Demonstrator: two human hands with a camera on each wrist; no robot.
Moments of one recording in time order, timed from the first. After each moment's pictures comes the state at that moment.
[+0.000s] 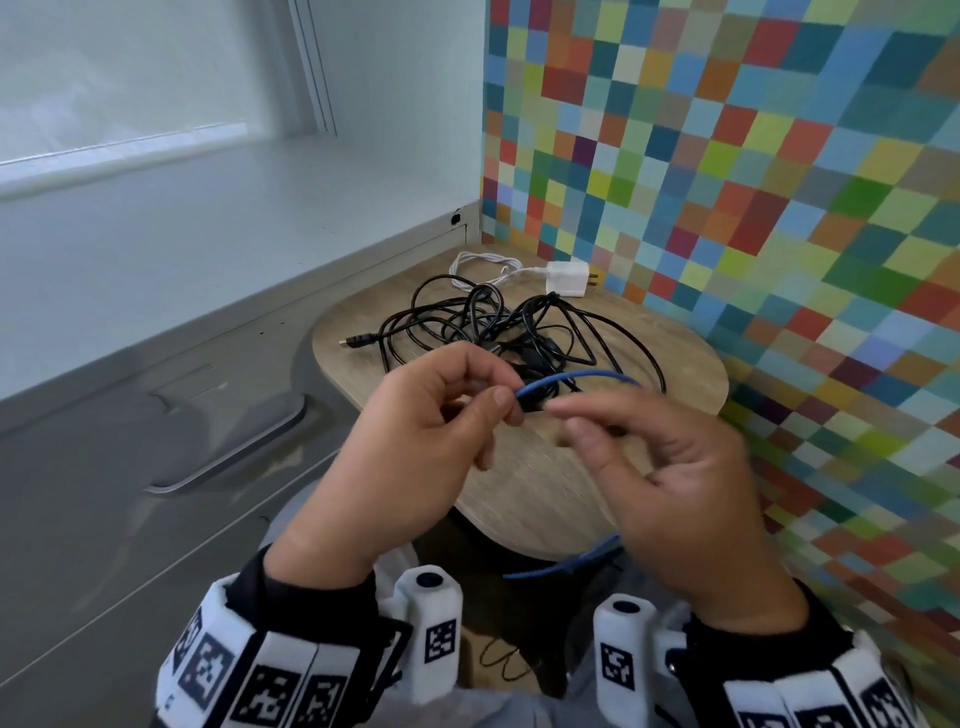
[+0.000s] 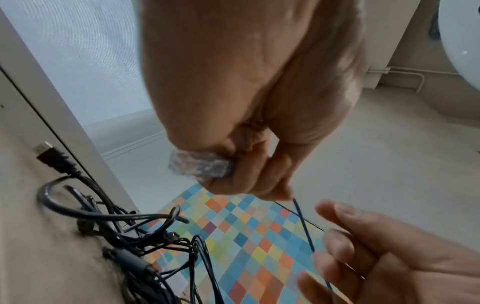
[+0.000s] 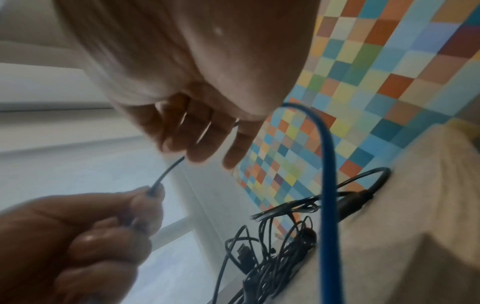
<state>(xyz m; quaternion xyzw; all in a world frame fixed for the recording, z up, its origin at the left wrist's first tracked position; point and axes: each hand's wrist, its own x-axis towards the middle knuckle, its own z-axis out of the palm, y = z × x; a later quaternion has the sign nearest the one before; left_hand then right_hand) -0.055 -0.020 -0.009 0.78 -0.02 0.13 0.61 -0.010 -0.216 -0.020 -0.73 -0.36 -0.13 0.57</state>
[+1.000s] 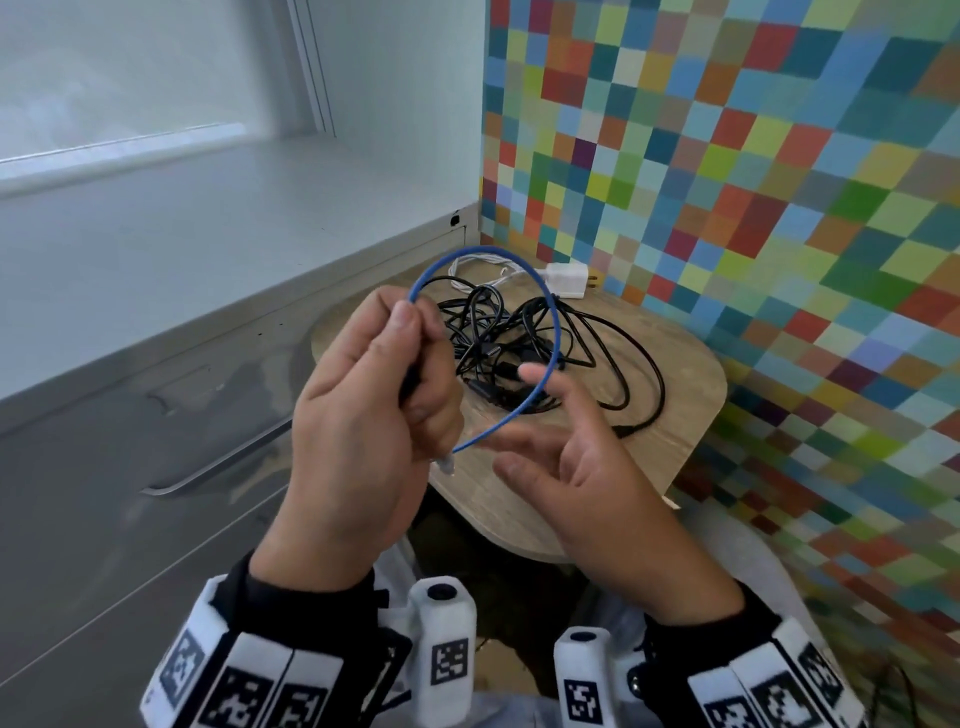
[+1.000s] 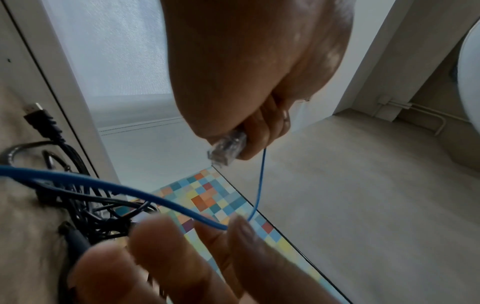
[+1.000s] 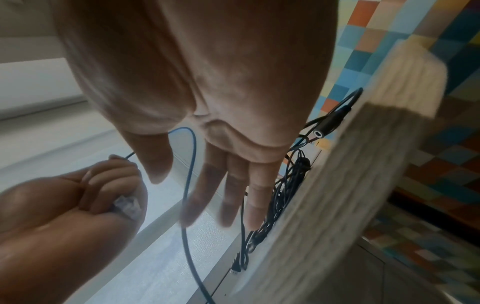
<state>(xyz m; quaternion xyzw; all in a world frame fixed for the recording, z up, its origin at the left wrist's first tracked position) -0.061 -0.022 0.009 0.48 -0.06 0.20 0.85 -0.010 -0.186 -0.042 -0.69 -0.24 0.21 0.64</state>
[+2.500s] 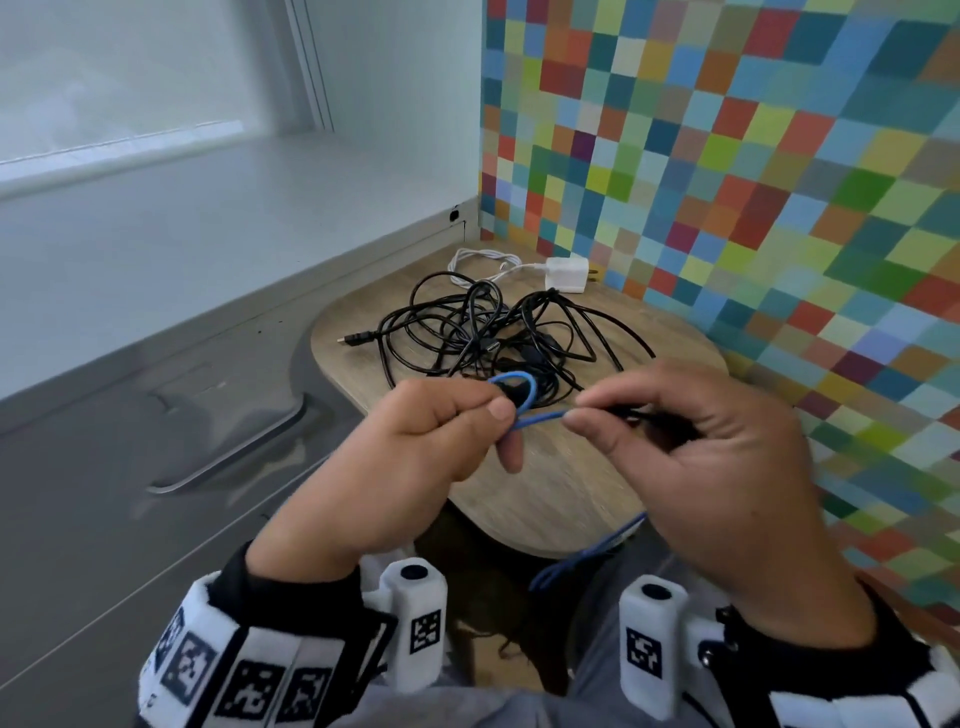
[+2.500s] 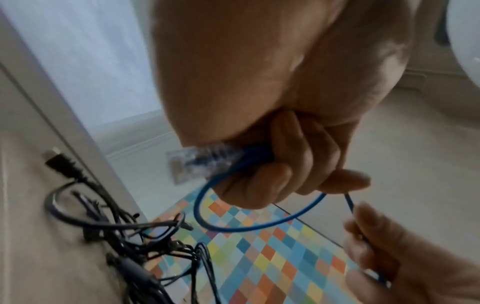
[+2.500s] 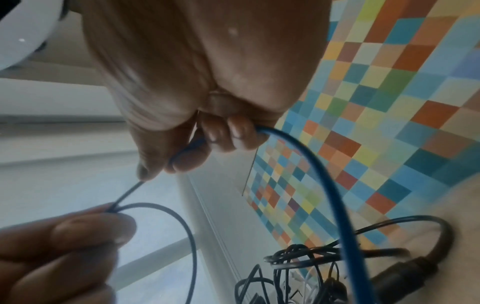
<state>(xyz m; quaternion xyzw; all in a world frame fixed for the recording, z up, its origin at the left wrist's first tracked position) -0.062 -0.010 -0.008 0.78 -0.09 0.04 0.62 -0.010 -0.223 0.006 -0.77 -0.34 -0.17 0.51</state>
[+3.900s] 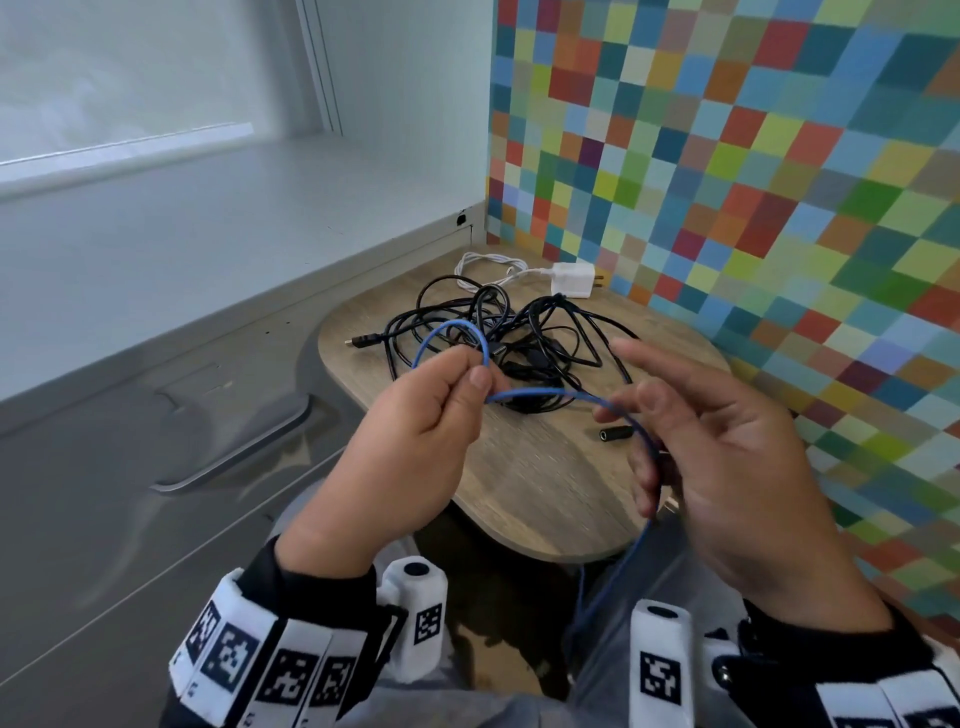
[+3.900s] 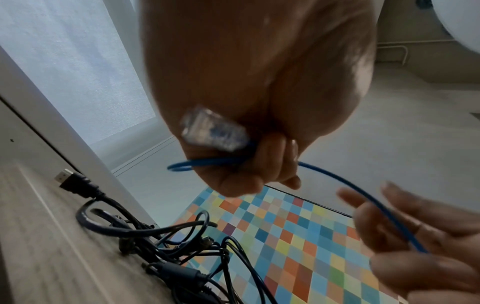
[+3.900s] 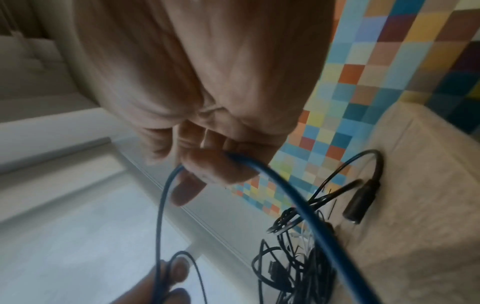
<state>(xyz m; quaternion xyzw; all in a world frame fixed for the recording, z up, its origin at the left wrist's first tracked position) -0.051 -0.009 -0.020 0.82 -0.01 0.16 0.55 -0.001 -0.231 -0.007 -0.66 -0.21 0.05 0.72</state>
